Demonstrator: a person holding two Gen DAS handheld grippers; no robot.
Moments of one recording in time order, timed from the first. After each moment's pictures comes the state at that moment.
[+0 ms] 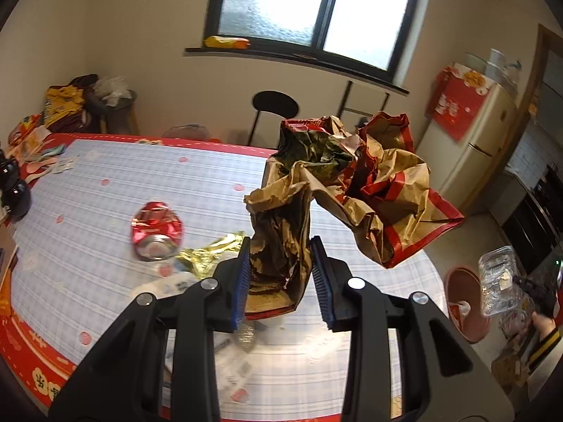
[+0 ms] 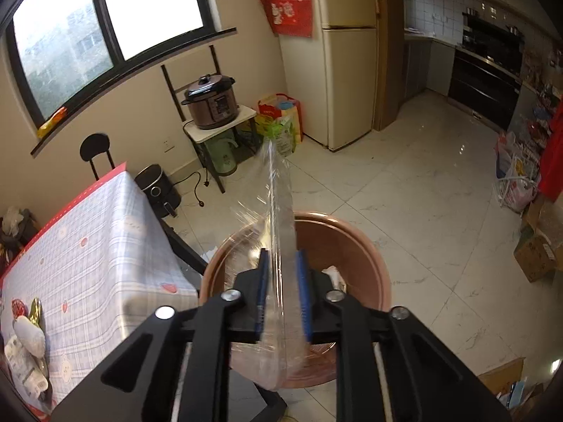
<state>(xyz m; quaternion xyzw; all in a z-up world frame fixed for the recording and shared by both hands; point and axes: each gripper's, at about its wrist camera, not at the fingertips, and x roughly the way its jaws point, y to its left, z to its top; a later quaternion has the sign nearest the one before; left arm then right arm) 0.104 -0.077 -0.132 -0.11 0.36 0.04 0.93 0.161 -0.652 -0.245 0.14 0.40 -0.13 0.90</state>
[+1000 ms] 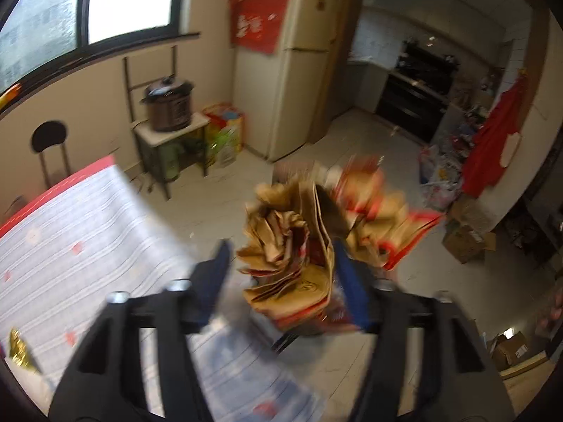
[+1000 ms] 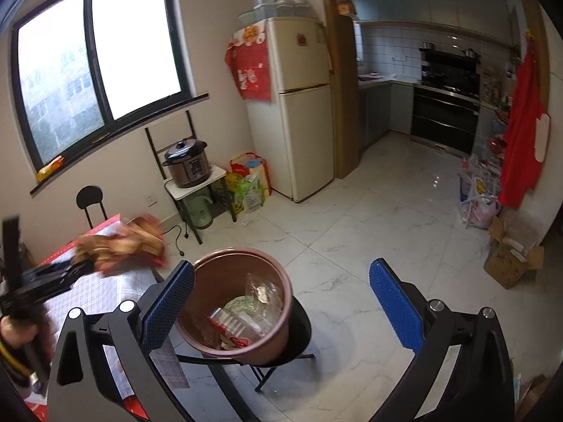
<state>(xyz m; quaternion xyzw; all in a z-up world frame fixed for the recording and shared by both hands) 0.209 -0.447 -0.188 0.04 0.37 -0.30 0.88 -0.010 -0.712 -0.150 0.13 0.29 -0.19 0.93</state>
